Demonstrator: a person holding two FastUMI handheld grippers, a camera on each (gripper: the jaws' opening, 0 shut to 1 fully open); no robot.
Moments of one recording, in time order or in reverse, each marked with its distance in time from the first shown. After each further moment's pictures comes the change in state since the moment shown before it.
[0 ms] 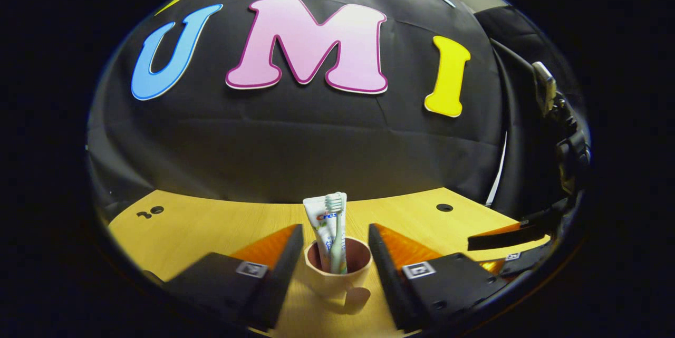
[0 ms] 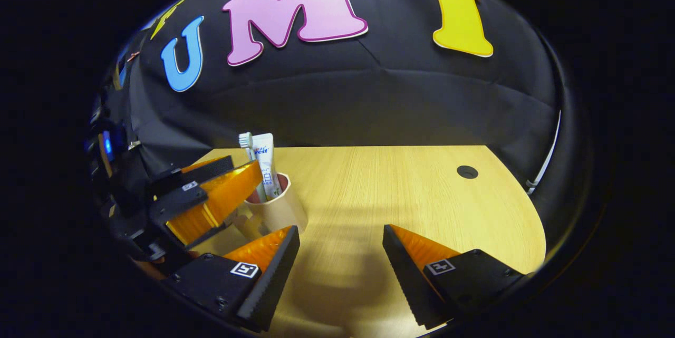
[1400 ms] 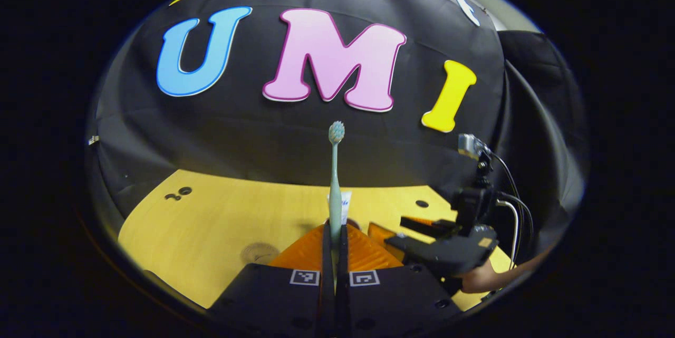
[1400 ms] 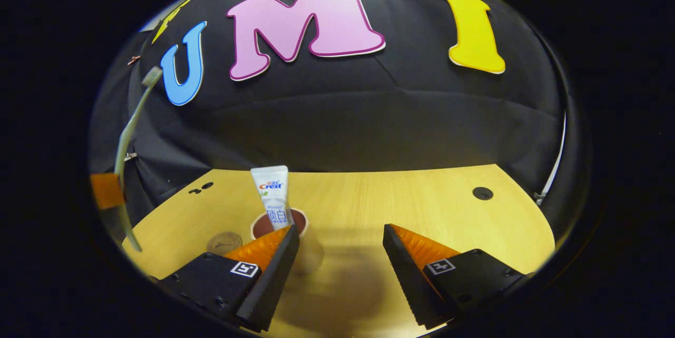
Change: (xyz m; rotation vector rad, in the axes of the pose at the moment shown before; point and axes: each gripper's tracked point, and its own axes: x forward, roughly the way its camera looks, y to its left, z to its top) left arm -0.091 0.007 0.061 -0.125 0.104 -0.019; right arm 0.026 0.018 0.025 -0.014 -0.119 -0.042
